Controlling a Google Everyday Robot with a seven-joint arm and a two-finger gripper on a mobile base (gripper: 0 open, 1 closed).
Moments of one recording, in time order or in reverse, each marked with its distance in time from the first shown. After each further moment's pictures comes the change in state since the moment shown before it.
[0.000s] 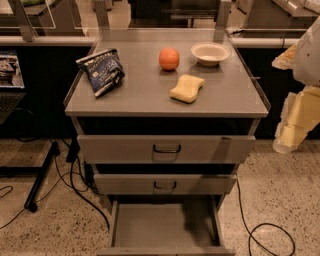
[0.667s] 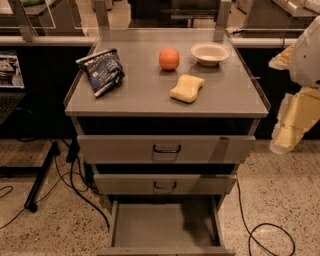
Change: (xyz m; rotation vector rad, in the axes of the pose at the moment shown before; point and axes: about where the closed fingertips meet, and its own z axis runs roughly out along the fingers) arm -0.006 0.001 0.003 0.003 -0.011 -0.014
